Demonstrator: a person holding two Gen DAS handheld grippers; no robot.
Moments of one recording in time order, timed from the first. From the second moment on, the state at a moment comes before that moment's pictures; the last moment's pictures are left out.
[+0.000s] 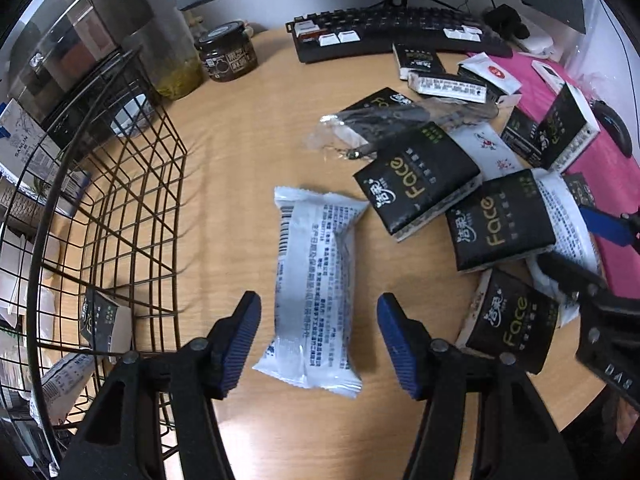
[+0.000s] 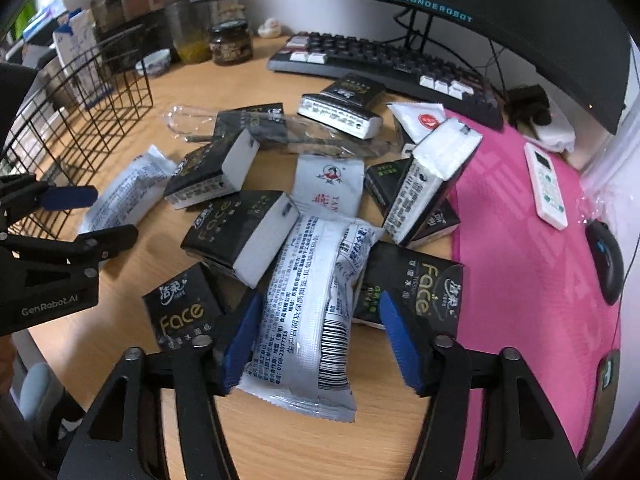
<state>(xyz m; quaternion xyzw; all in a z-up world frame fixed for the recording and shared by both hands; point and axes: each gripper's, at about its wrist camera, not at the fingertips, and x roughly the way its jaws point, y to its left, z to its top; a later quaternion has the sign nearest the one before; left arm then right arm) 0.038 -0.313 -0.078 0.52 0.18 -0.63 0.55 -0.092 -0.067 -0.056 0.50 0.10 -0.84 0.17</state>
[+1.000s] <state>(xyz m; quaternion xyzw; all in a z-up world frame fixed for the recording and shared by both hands) 0.033 -0.280 -0.085 0.52 0.22 -0.64 0.53 -0.052 -0.020 -0.056 0.51 0.05 -0.84 0.18</state>
